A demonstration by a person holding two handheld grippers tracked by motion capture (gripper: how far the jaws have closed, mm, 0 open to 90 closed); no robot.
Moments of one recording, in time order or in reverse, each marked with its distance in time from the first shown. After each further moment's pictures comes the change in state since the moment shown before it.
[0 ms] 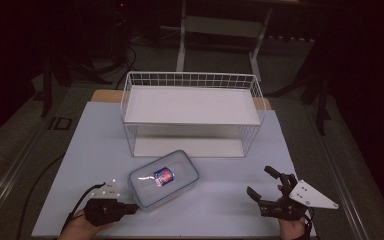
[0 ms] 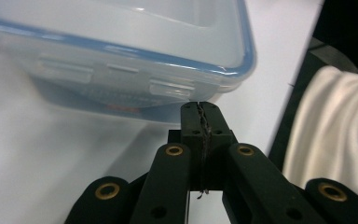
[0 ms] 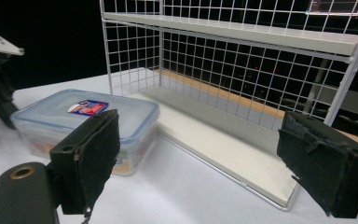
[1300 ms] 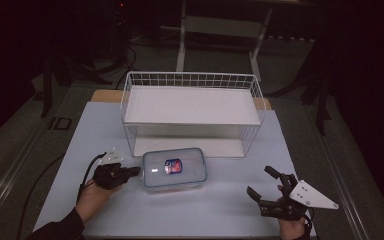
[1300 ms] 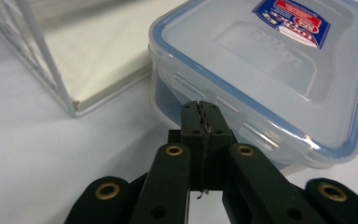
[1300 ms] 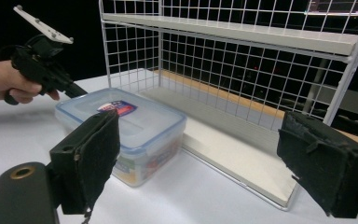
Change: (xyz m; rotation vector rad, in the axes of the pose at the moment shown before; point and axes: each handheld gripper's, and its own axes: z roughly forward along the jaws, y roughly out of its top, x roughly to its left) left arm 0.061 0.046 0.021 -0.139 0.207 -0.065; right arm 0.000 0.000 0.000 -0.003 -0.002 0.007
